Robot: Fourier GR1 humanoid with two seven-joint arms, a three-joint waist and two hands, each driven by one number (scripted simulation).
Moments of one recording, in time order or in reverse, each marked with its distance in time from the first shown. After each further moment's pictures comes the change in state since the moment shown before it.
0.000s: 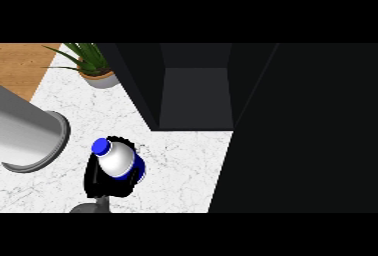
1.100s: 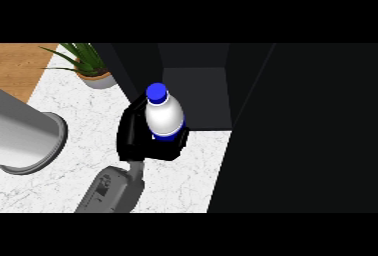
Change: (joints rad) left arm -0.288 -0.011 -0.259 -0.188 -0.013 0.457 0.240; right arm 0.026 -0.007 0.047 0.008 0.005 -0.028 -0.055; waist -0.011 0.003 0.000
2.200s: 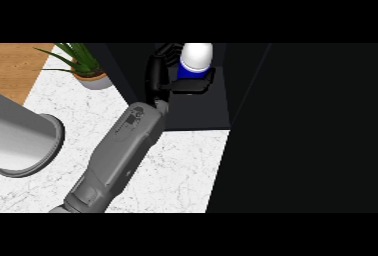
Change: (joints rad) left arm -0.551 0.001 0.090 0.607 -0.031 0.196 -0.024; right arm 0.015 -0.034 -0.032 -0.002 -0.026 0.010 -0.039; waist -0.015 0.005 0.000
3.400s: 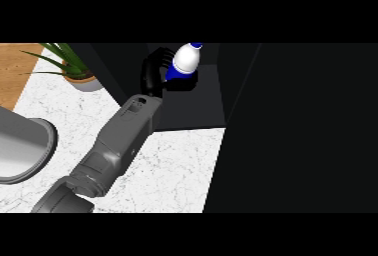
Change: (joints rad) left arm -0.226 0.003 0.135 0.595 -0.046 0.089 -0.204; right arm 0.043 -0.043 0.001 -0.008 -0.038 0.019 -0.081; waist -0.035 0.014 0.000
